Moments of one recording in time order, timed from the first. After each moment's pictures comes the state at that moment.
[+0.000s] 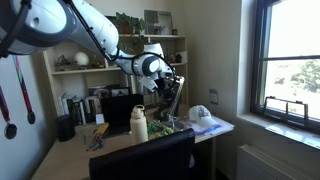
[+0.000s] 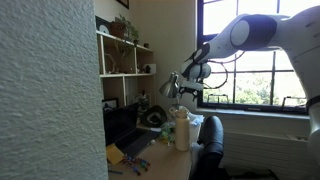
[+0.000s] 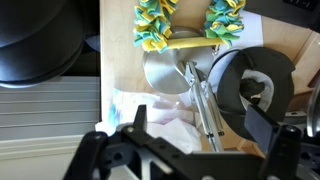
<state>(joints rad) -0.04 0.43 -0.09 -1.61 0.15 2.45 0.37</state>
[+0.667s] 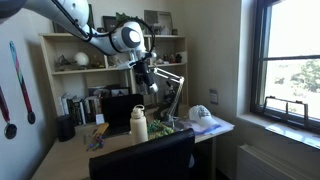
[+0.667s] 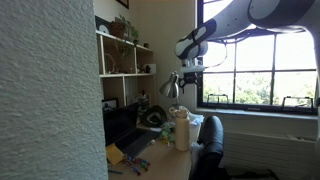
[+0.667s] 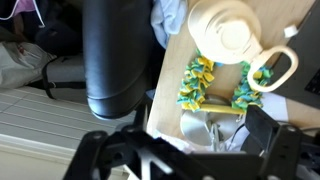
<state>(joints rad) 0.08 0.19 -0.08 -1.65 -0.10 1.93 0.49</state>
